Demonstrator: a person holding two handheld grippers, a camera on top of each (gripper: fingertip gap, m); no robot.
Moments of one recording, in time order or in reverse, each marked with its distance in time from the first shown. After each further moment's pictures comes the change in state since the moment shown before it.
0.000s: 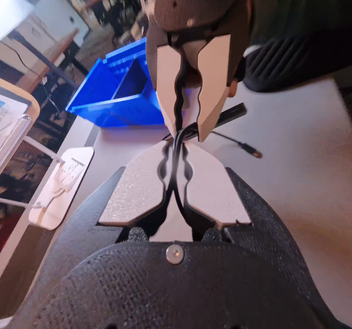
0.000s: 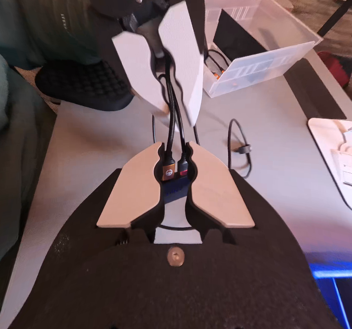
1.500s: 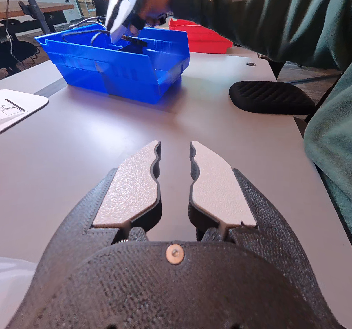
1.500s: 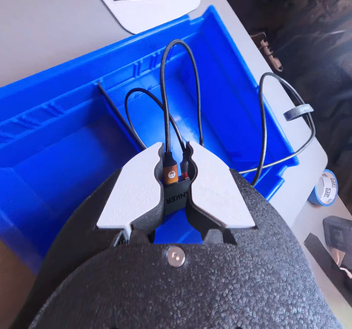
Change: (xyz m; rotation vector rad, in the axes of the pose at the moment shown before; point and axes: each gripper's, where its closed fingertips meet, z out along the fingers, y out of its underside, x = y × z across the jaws) left arm 0.002 0.067 -0.010 0.172 0.082 -0.450; right arm 0.277 0.177 -0.147 -0.524 0.591 0.337
